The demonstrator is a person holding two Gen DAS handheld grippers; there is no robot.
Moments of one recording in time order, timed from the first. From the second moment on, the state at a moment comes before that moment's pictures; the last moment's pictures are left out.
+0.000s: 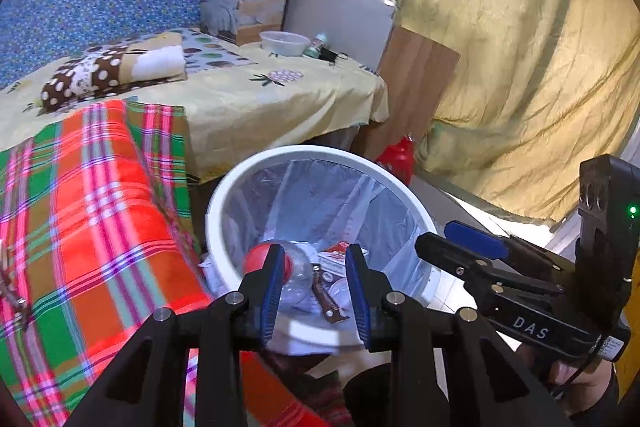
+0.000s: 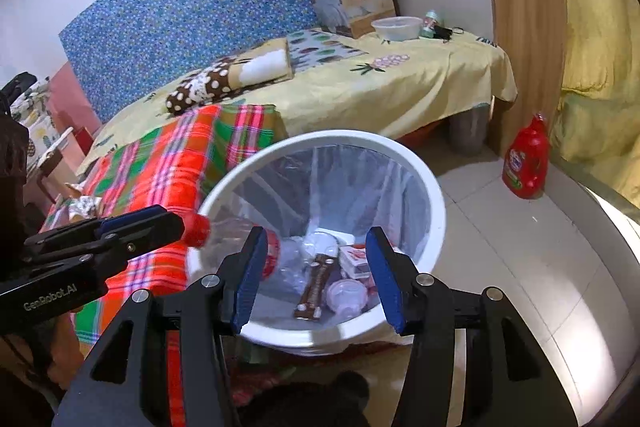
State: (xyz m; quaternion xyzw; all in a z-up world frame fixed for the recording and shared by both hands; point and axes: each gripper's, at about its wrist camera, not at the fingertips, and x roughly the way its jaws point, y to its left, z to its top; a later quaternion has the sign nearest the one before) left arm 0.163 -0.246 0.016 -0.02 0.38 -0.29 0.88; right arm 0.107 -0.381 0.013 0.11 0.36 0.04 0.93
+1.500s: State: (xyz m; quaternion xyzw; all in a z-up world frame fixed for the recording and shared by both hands) left arm 0.069 0.002 0.026 -0.10 0.35 -0.07 0.93; right arm 0.089 -0.193 0.042 0.03 0.35 0.26 0.90
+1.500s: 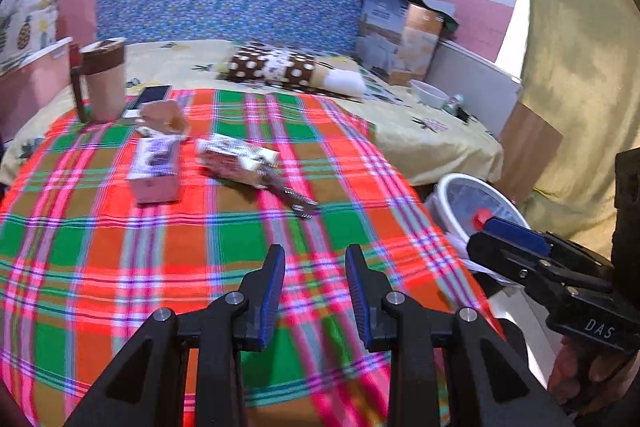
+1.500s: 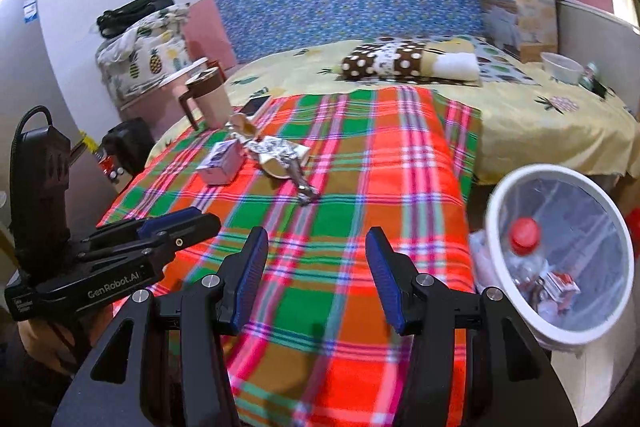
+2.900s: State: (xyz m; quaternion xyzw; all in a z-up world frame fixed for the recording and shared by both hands) left arm 0.196 0.122 -0.019 -0.11 0.38 0.06 0.92; right arm 0.183 -0.107 -0.017 -0.04 0.44 0.28 0.85
